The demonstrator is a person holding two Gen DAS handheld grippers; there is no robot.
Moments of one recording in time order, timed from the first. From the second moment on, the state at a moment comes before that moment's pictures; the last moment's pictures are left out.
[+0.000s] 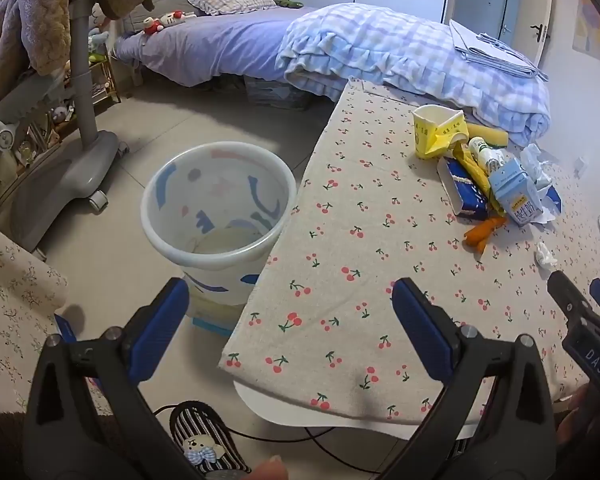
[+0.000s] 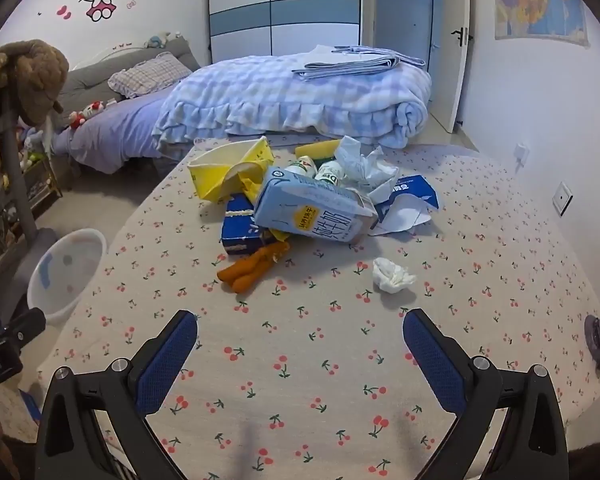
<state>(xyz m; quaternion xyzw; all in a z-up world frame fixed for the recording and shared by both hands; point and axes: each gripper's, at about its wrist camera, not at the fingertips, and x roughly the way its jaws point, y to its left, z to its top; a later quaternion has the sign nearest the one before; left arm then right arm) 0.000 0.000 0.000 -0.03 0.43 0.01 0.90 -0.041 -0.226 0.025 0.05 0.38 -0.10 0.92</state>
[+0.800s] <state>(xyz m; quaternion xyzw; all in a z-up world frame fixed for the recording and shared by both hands) -0.001 0.000 0.005 -0.02 0.42 0.01 0.91 -0.041 -0.220 0.029 0.07 0.38 -0.09 0.92</state>
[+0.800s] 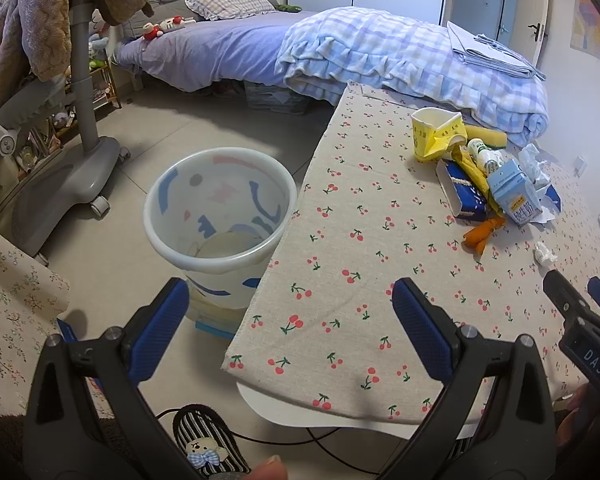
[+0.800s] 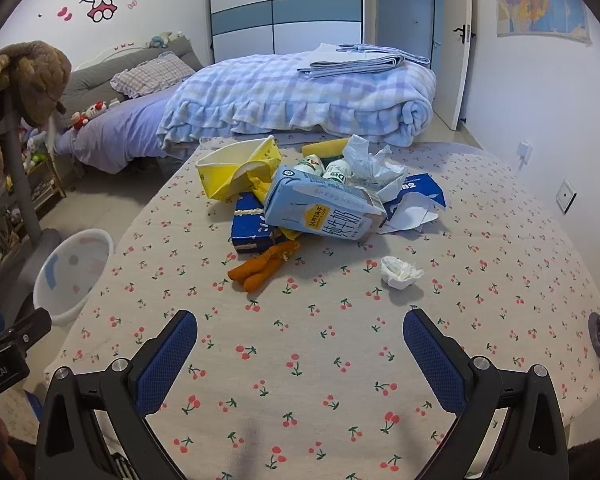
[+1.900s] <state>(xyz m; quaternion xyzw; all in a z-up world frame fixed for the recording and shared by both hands) -0.002 0.000 0.004 -0.02 0.42 0.02 0.91 -0.042 -0.220 0.032 0.08 0.38 -0.09 0.92</state>
